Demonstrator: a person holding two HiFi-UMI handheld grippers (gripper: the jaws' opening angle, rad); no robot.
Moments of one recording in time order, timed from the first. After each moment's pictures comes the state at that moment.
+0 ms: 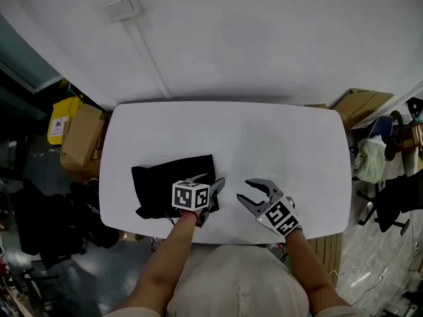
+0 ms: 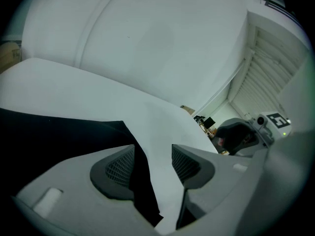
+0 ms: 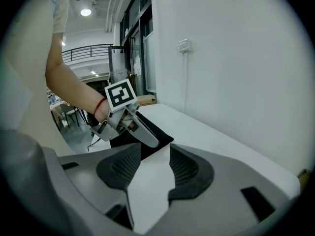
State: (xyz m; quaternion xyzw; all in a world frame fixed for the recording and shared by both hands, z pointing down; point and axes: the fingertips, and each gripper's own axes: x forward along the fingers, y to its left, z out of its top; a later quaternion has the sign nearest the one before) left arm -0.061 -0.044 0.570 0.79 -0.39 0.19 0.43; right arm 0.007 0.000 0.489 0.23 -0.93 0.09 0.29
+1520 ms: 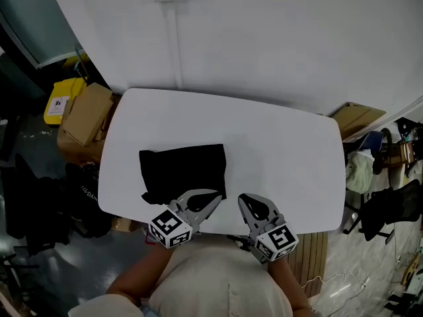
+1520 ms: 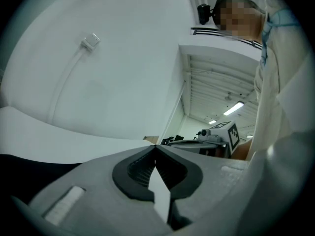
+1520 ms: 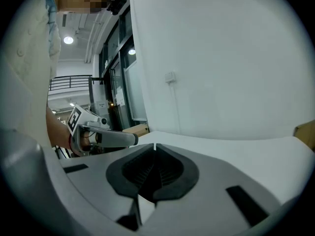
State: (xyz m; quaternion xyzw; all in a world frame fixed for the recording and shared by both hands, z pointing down) left arm -0.100 0.066 0.406 0.94 -0.28 0.00 0.20; right arm -0.046 0.065 0.412 0.35 -0.92 0.13 0.11
